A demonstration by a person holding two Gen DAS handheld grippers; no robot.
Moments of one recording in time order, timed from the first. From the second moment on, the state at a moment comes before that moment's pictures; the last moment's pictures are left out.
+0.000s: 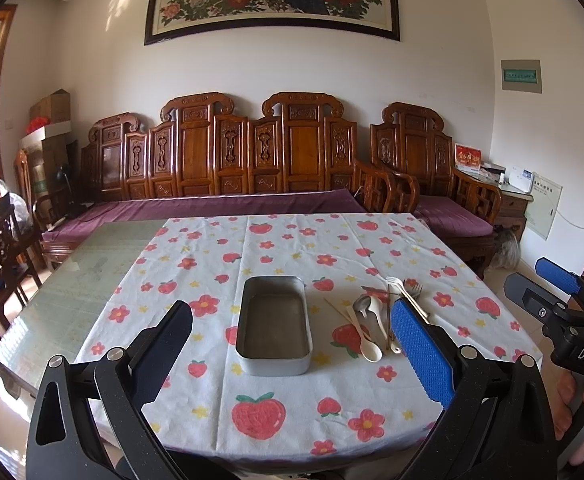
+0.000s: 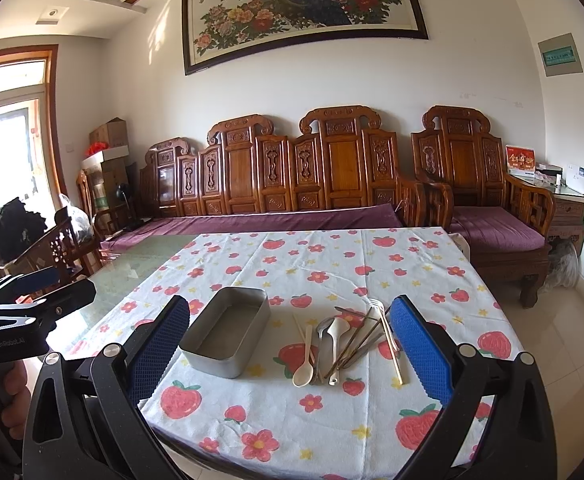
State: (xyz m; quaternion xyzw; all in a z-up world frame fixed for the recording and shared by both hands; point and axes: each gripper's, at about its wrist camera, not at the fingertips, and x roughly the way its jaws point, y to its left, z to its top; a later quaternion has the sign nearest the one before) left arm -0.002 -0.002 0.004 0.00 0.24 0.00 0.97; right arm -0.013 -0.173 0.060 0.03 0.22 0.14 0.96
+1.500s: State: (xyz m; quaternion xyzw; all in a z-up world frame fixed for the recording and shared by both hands) left arm -0.007 -0.007 0.025 0.00 0.23 0.00 0.97; right arm -0.013 -0.173 0.066 0.03 0.22 0.14 0.96
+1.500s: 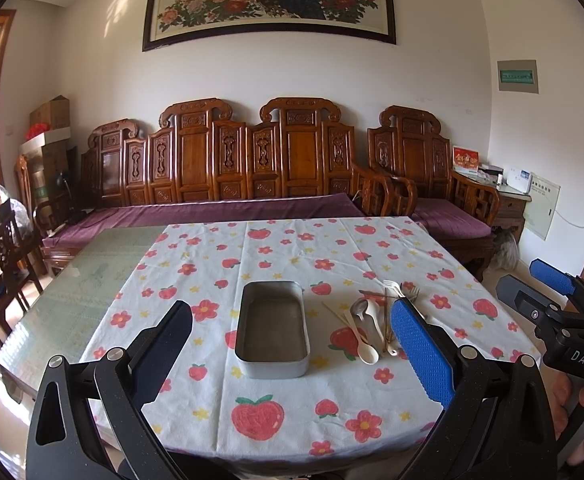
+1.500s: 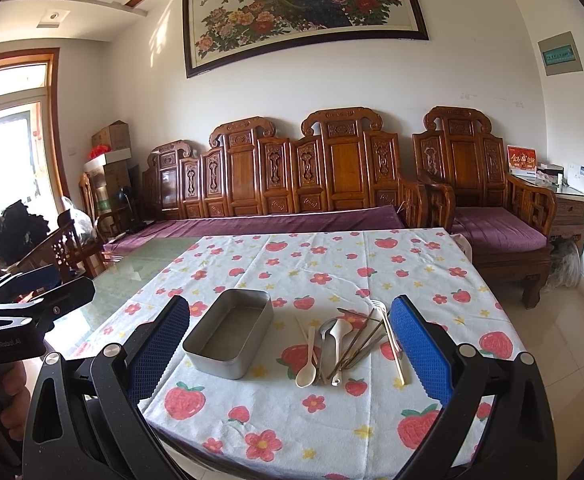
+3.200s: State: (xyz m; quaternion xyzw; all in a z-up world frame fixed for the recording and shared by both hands) left arm 0.146 -0.063 -0.112 0.05 0.40 -0.10 0.91; right arm 0.160 -0.254 -0.068 0.00 0.38 0.11 0.92
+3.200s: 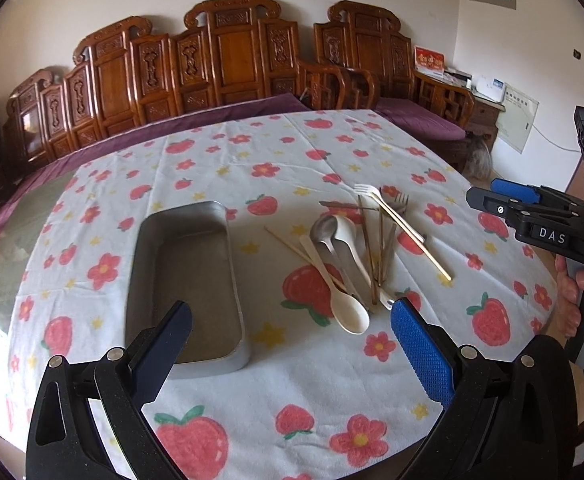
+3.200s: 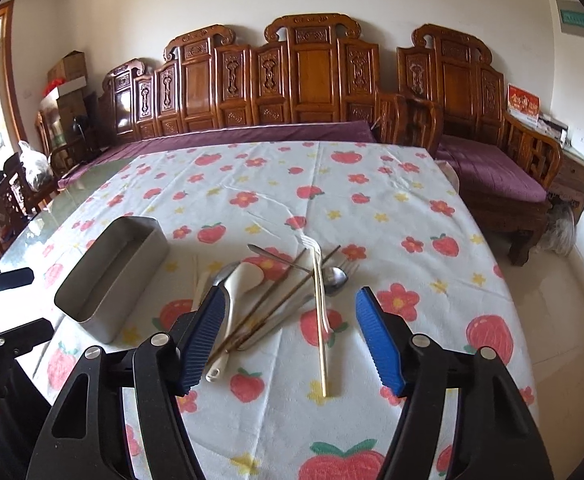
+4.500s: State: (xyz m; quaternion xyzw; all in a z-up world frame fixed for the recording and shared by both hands) left arm 0.186 -0.108 -0.205 0.06 0.46 -0.18 0.87; right arm 0.174 -0.269 -0.130 -0.01 0.44 0.11 0.89
